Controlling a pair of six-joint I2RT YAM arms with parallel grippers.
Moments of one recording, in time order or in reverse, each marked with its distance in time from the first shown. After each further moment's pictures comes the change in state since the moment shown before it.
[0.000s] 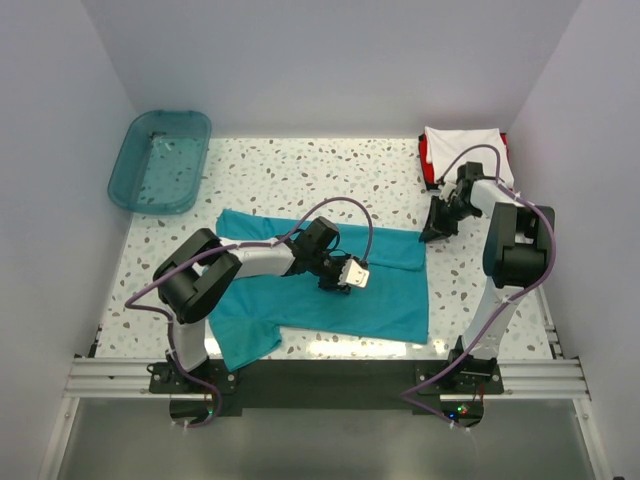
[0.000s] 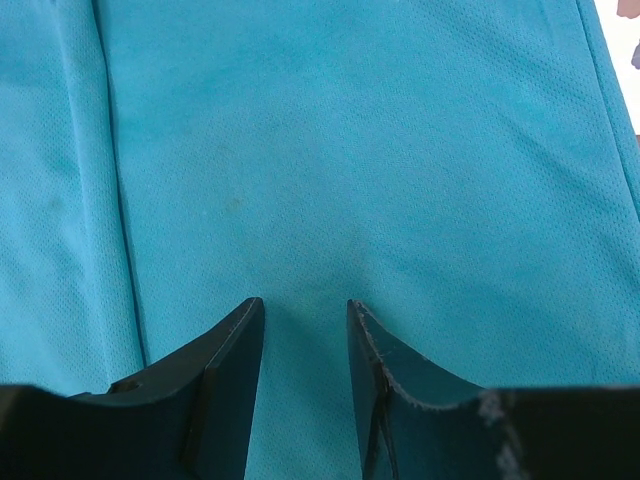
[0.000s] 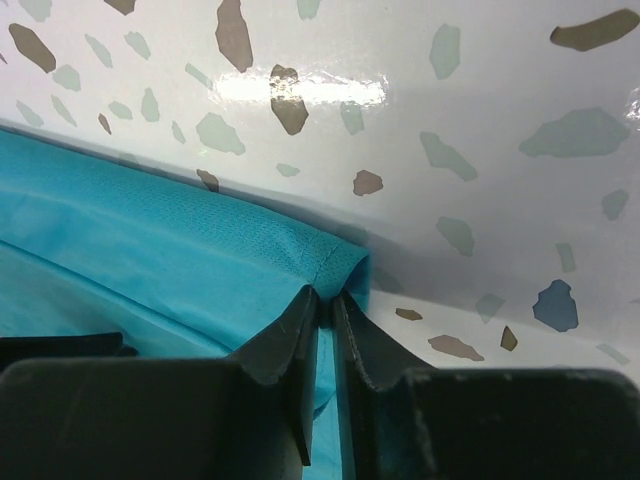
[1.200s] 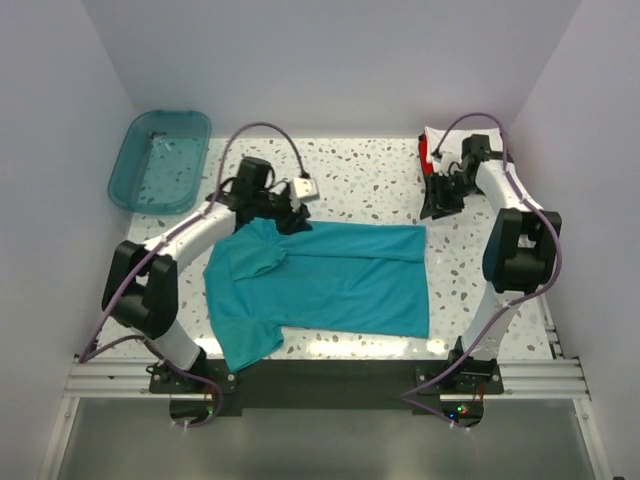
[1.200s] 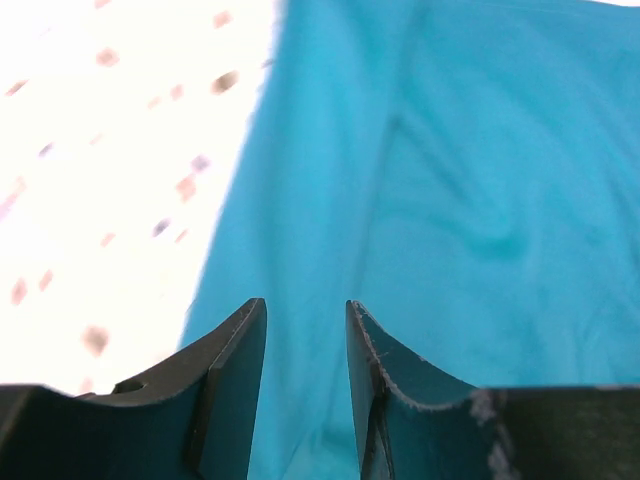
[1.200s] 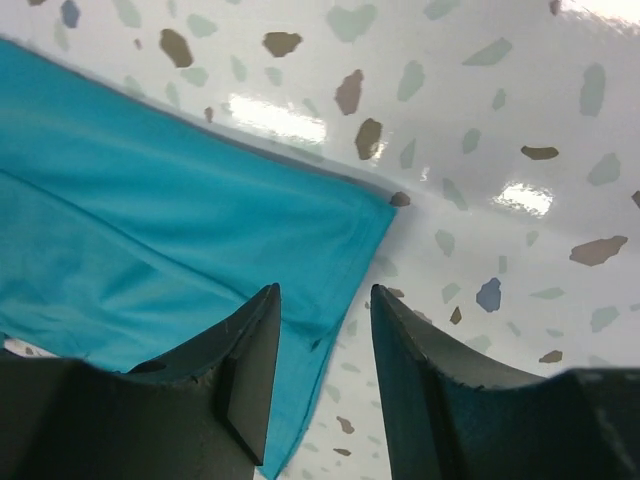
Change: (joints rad) left arm 0.336 -0.214 0.135 -0.192 0.095 -0.292; right arm 0.016 -0.018 0.226 -0.163 -0.002 -0.242
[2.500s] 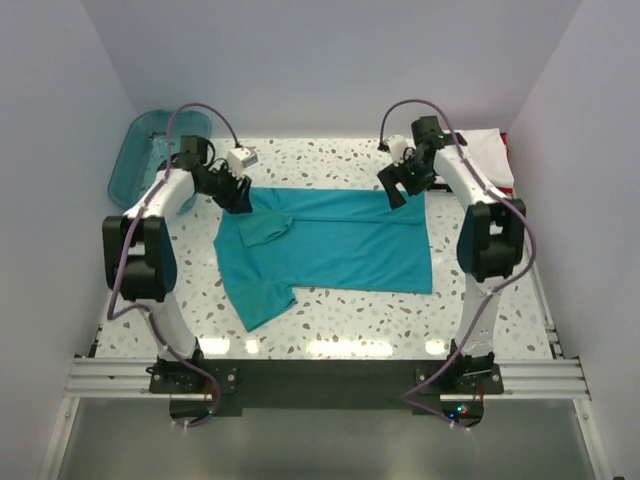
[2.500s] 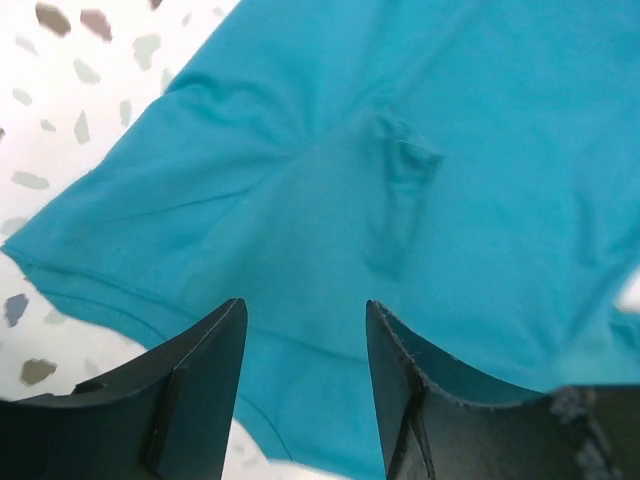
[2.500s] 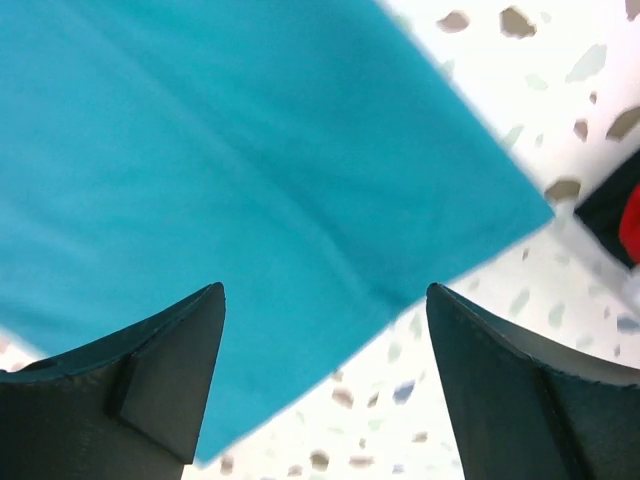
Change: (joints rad) left arm 0.462 0.254 0.301 -0.356 -0.145 -0.065; right arm 0.251 0.168 0.299 -0.038 0.202 -0.334
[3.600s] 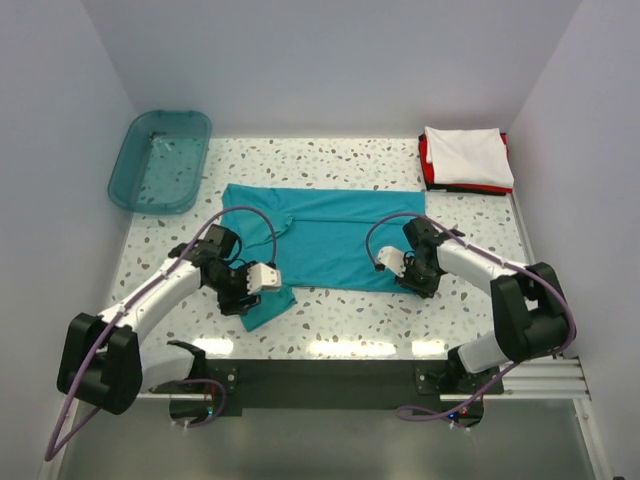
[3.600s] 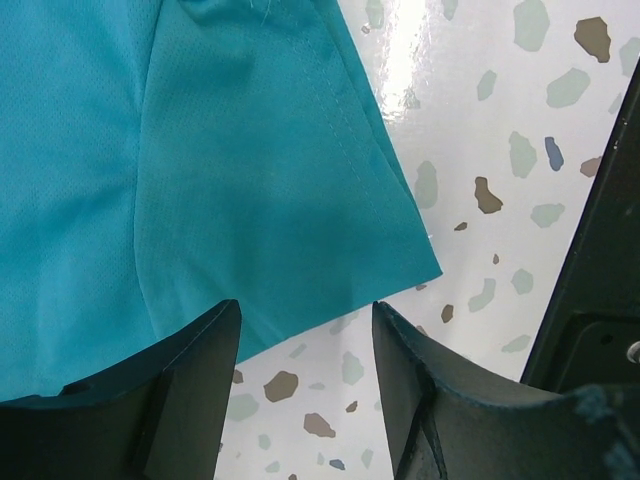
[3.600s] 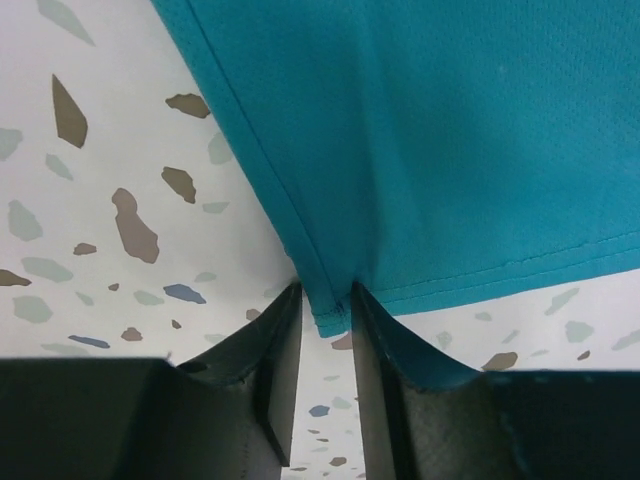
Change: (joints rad) left arm -0.299 -0.731 -0.779 -0.245 -0.171 0.468; right arm 0.172 -0.656 -1.094 0.201 0.169 -0.377
